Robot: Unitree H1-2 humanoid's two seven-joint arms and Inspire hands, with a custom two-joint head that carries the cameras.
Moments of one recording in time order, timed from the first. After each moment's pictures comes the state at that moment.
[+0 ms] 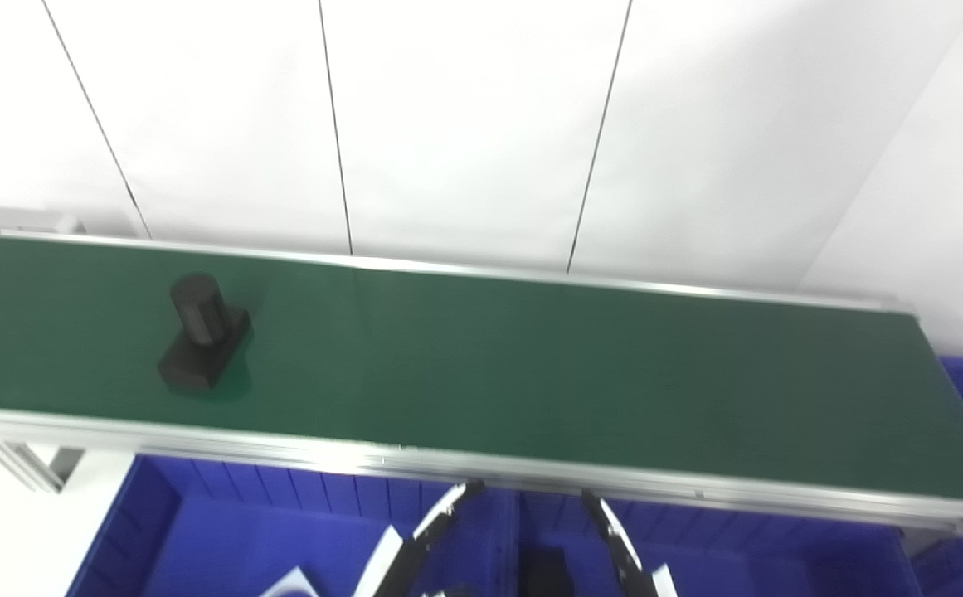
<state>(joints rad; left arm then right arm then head) 0.05 0.19 -0.70 0.36 0.19 -0.45 0.41 0.16 -0.19 0.51 0.32 -0.19 -0.45 -0.42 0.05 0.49</state>
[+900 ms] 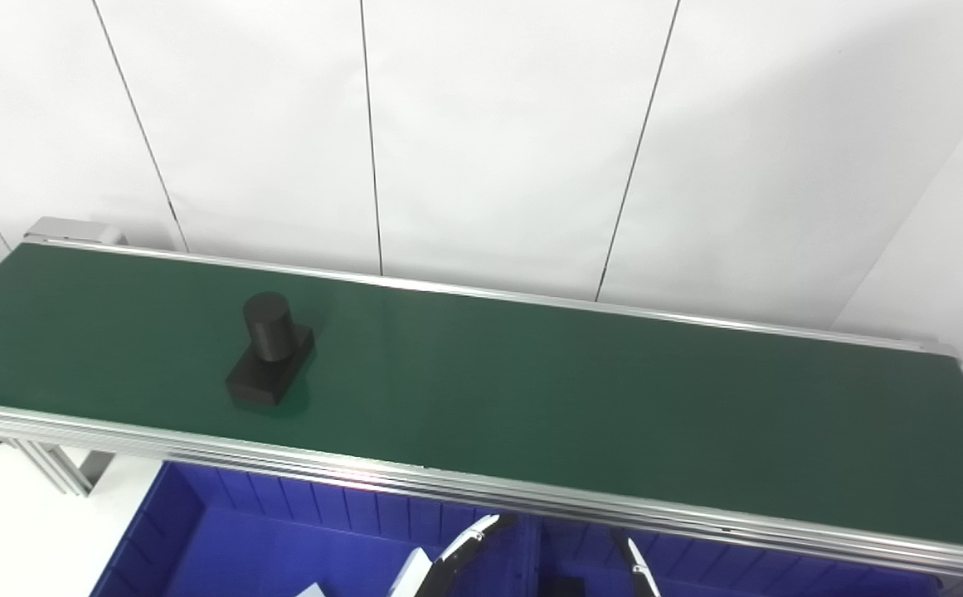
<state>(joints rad) 0.02 0.20 -0.79 0.40 0.21 -0.45 0.52 0.16 -0.24 0.58 0.29 -0.21 -0.45 -0.47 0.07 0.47</state>
